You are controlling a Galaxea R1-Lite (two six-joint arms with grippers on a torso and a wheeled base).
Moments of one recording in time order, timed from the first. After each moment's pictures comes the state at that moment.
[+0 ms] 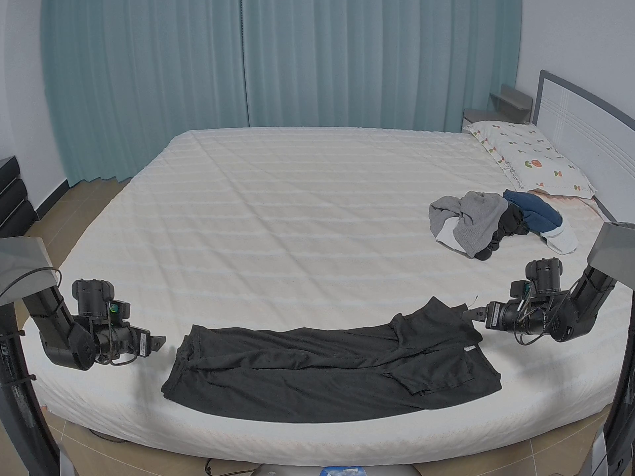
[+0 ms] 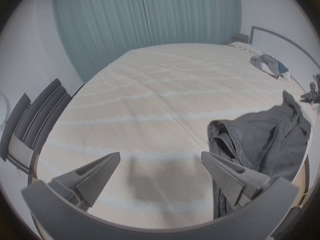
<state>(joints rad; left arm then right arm) 0.14 2.18 -0.56 -0.88 -0.05 0.21 -0.01 2.24 -0.76 -0.76 0.23 0.23</state>
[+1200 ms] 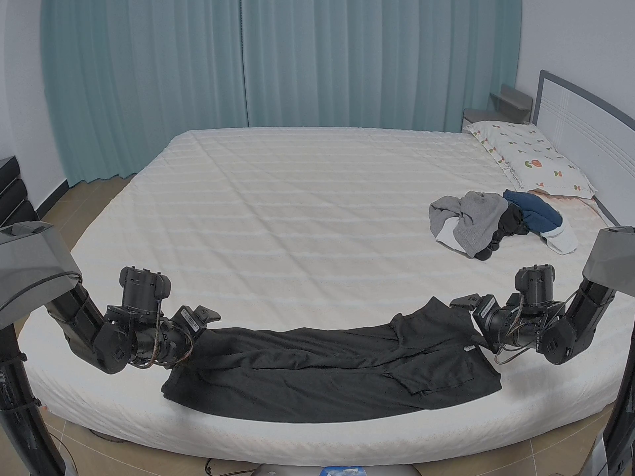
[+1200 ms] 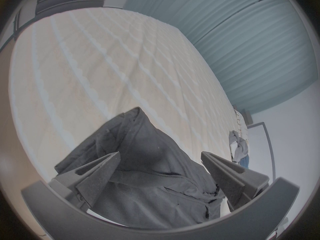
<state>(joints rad) -0.19 2.06 -0.62 -0.67 -0.08 -0.96 0.14 2.16 -0.59 -0.95 0.19 0.99</state>
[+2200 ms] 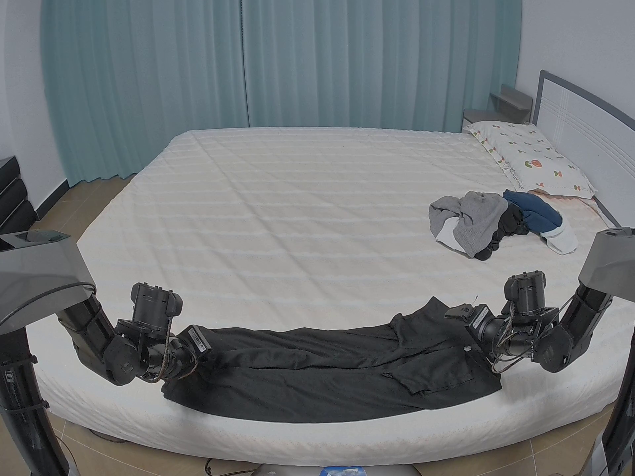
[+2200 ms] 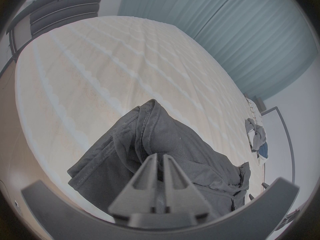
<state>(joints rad) -0.23 2.11 -0.58 -0.67 0.03 -0.85 0.22 2.14 -0.56 -0.91 0.06 0.98</state>
